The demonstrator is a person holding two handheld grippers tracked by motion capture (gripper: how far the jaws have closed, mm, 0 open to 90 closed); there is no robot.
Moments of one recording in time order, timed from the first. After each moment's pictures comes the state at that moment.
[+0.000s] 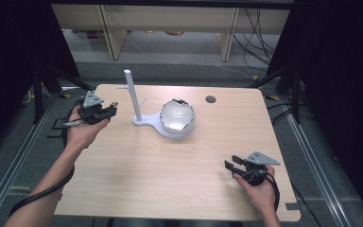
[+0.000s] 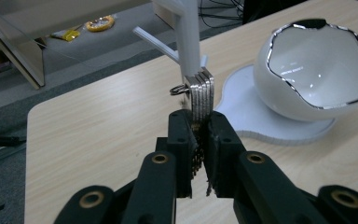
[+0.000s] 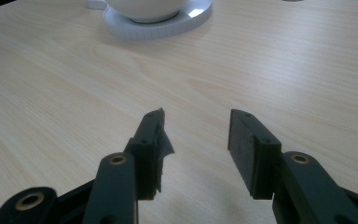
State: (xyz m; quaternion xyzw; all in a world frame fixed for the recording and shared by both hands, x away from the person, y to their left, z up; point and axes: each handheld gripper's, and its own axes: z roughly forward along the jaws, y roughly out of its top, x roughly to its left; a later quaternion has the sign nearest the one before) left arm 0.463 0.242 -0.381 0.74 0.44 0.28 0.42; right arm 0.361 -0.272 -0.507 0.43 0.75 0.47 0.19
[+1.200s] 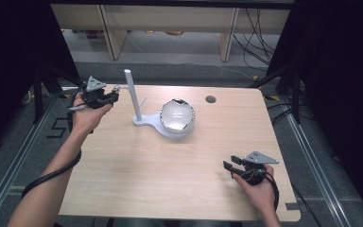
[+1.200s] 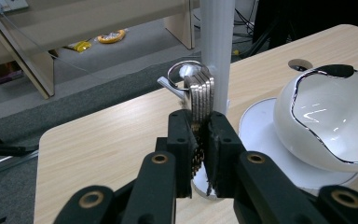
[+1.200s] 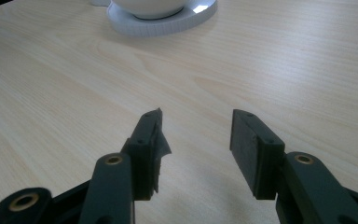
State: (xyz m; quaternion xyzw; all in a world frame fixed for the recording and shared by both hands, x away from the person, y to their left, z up) left arm 0.498 0.235 -0.366 0.73 0.45 0.30 0.42; right arm 0.362 -0.270 -0.508 0.44 0.75 0.46 0.17
